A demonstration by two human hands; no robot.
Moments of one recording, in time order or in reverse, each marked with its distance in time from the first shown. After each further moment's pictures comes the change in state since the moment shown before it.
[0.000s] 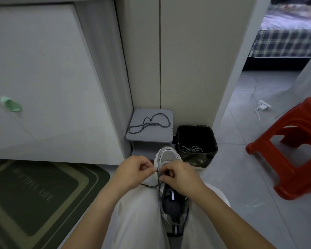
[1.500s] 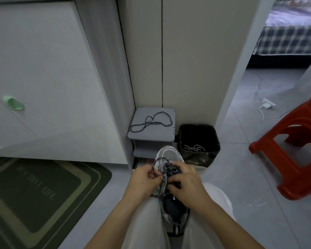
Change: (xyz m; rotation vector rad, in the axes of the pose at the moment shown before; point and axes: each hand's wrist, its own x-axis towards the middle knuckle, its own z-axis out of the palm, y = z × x) left_hand -0.002 -0.003 0.052 -0.441 0.060 -0.232; right_hand -0.019 0.029 0.030 0.025 0.118 -0.031
